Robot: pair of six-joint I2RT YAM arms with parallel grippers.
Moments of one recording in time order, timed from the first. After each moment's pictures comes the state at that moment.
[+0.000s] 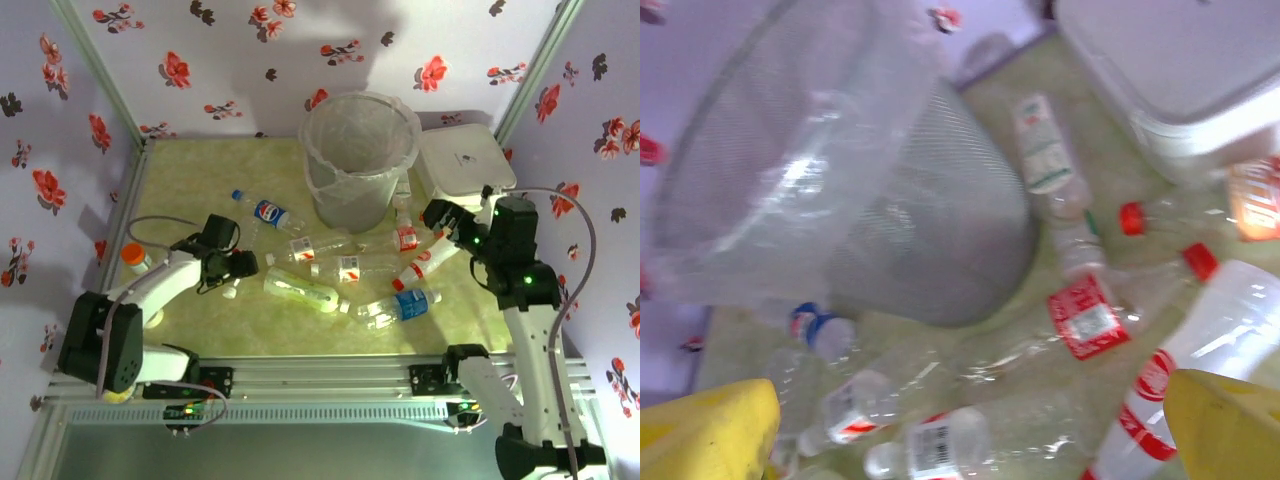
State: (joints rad) left arm -0.38 1.34 0.72 -0.55 0.00 -0.58; right arm 0.05 0.78 1.03 -0.76 -0.28 0.56
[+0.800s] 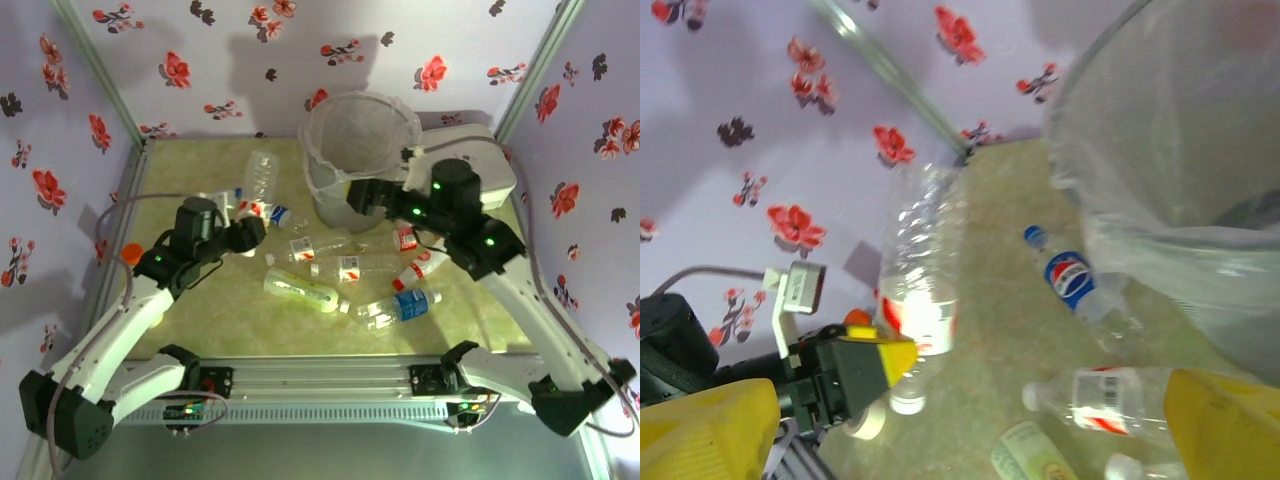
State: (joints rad) left arm -0.51 1.00 0.88 -0.44 0.12 -0.55; right arm 0.61 1.10 1.28 -0.48 -0.29 0.60
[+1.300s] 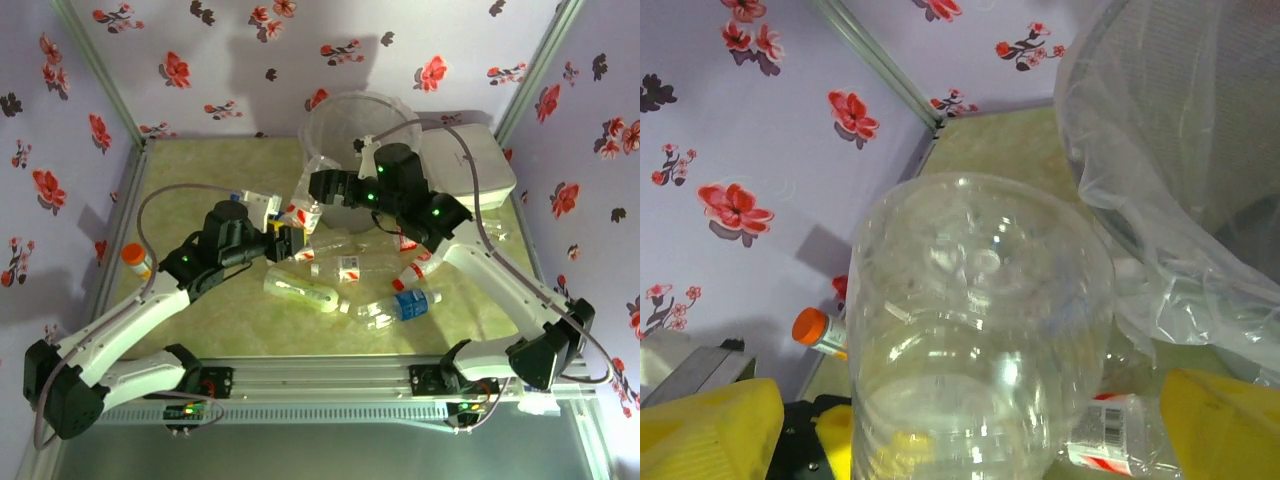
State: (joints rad) left arm -0.72 1.06 0.88 -0.25 0.19 -0.43; right arm 0.70 1.33 1.39 -0.45 -0.15 0.58
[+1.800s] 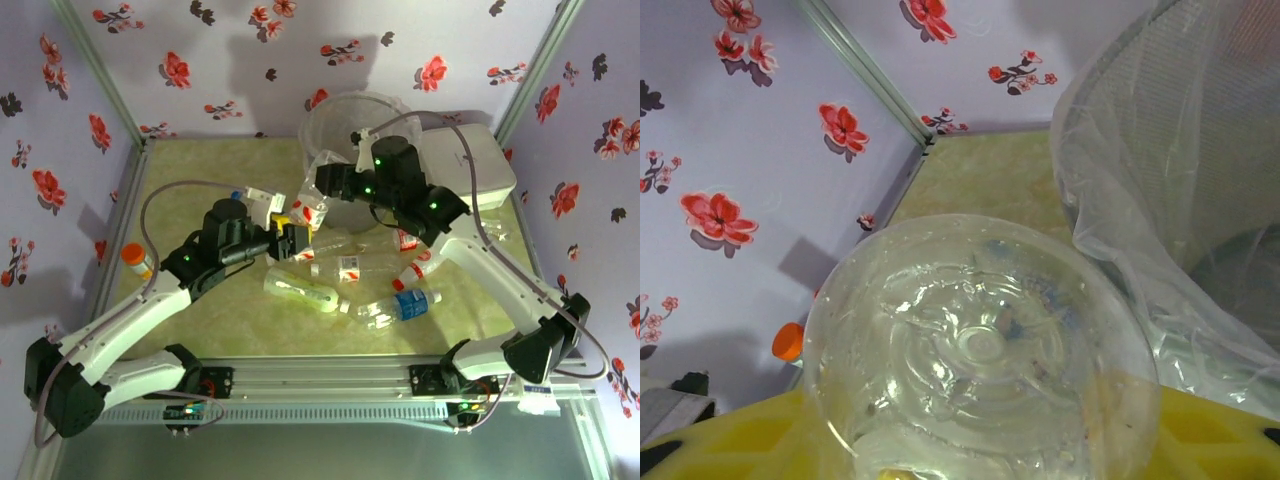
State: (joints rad) left arm -0.72 1.07 0.88 -0.16 0.24 -0.41; right arm 0.69 1.37 1.45 -0.46 -0.13 0.53
